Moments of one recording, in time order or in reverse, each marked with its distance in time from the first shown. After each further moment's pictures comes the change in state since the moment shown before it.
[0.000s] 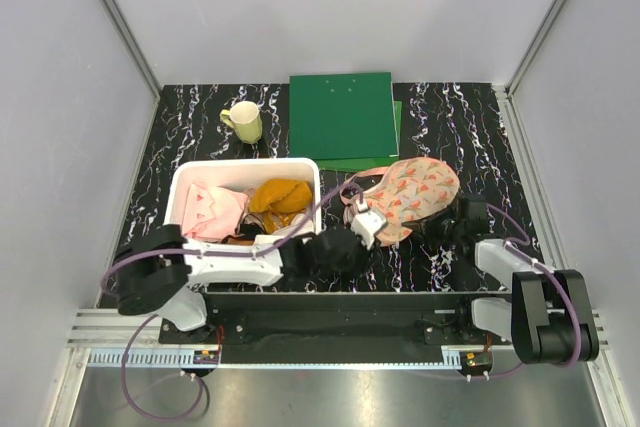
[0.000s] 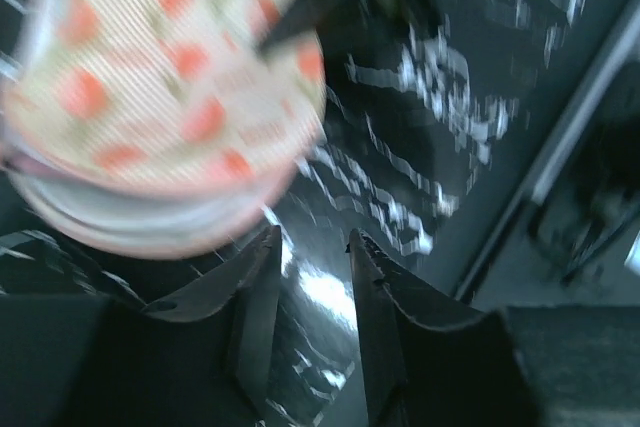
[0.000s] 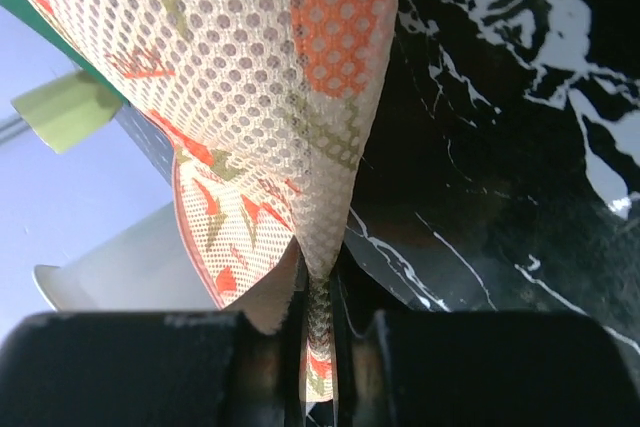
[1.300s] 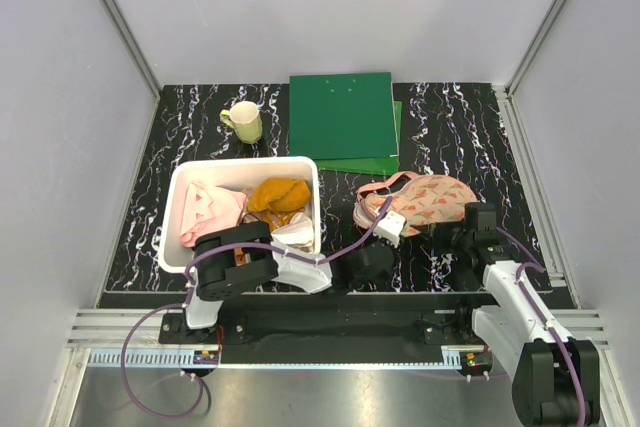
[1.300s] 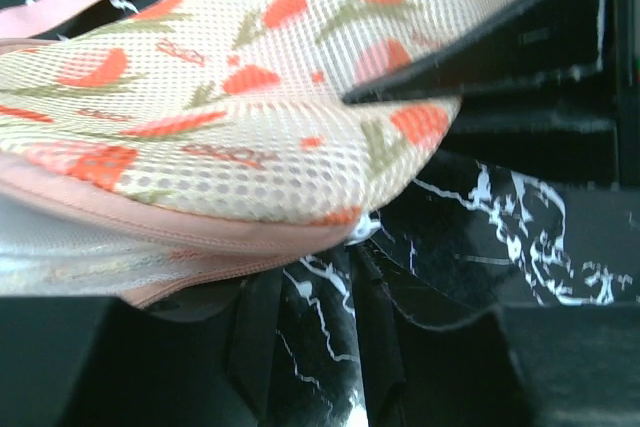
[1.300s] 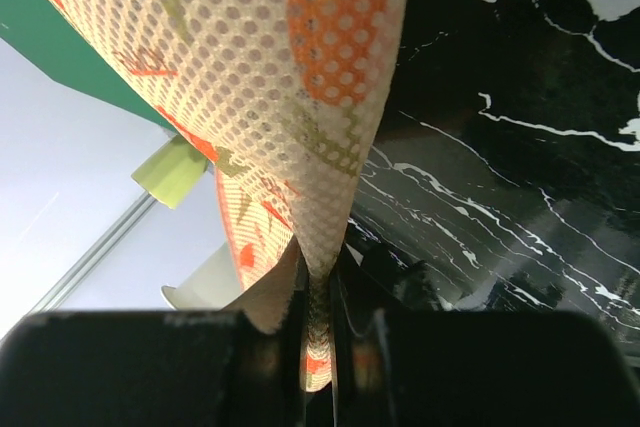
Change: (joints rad) left arm -0.102 0.467 0.145 0.361 -0.398 -0.109; right arm 0.000 -0.356 0.010 -0.389 0.085 0.381
